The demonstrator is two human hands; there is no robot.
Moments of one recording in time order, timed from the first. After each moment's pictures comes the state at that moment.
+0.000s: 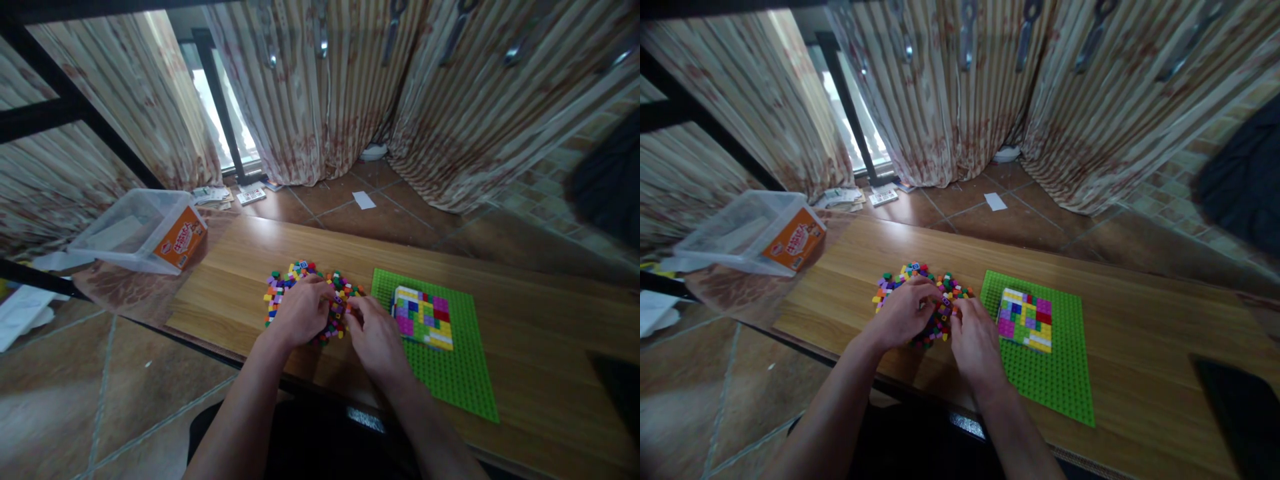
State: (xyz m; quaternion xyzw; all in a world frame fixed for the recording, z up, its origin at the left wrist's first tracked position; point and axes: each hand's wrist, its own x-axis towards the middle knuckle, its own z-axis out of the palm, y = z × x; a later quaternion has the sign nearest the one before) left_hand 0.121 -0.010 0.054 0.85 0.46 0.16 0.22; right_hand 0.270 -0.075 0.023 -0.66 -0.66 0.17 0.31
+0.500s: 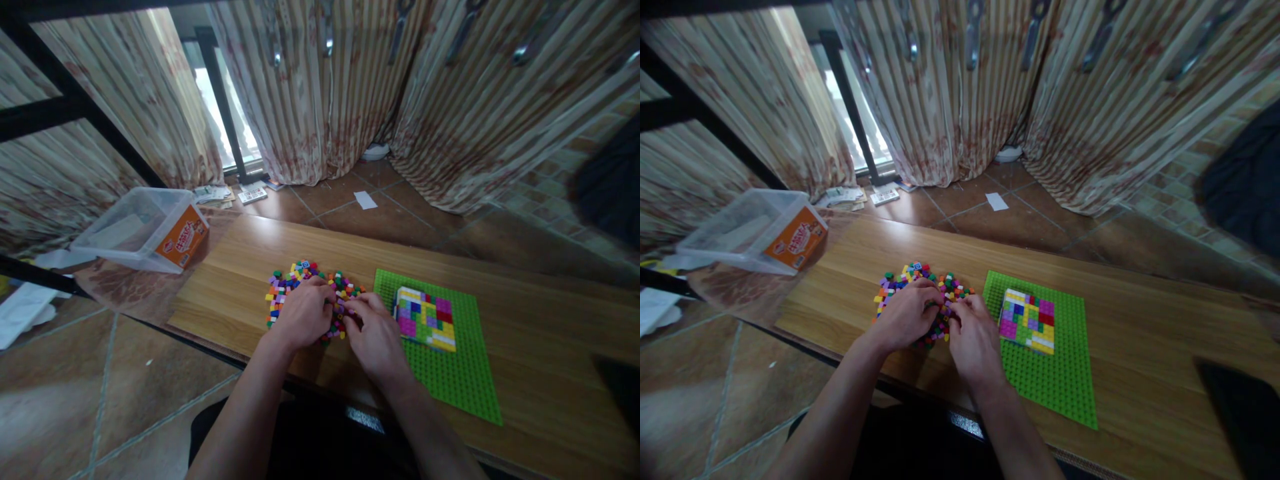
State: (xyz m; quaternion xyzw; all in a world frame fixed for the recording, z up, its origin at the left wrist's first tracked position) left_hand 0.122 -0.013 0.052 0.86 0.45 0.13 0.19; right_hand 0.267 -0.074 0.022 -0.66 -0.66 0.15 0.32
